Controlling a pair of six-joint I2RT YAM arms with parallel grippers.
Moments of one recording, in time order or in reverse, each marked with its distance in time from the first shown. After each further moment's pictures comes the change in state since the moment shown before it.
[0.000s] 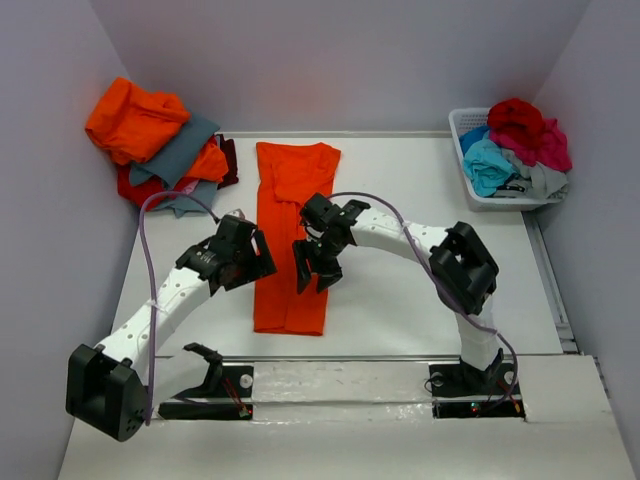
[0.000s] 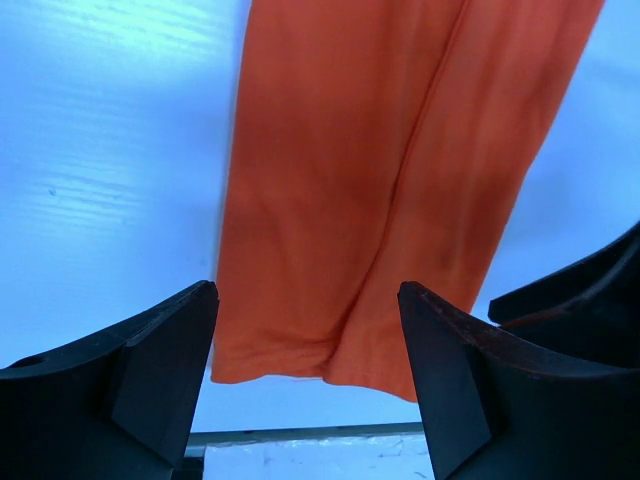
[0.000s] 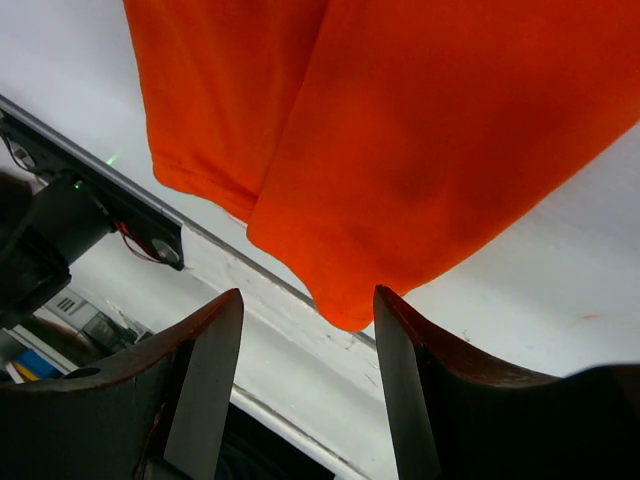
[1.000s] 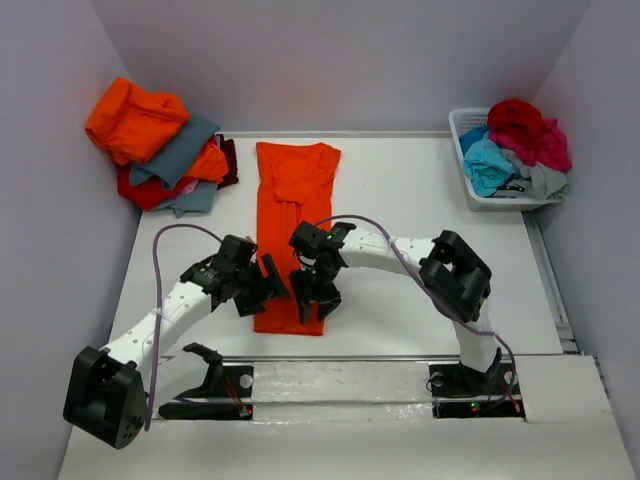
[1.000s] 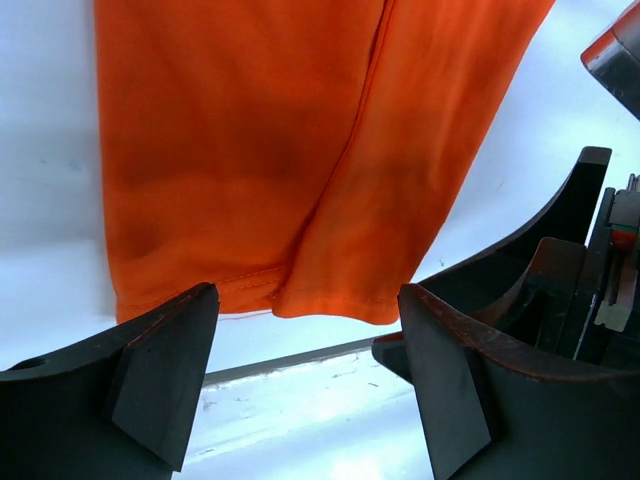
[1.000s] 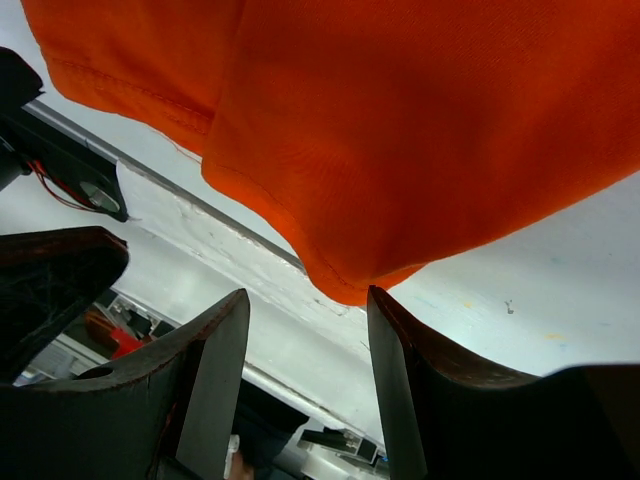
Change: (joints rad) left arm 0.000 -0.044 -0.206 0.065 0.310 -0.134; right arm 0.135 0.007 -0.082 -0.041 -0.018 0.010
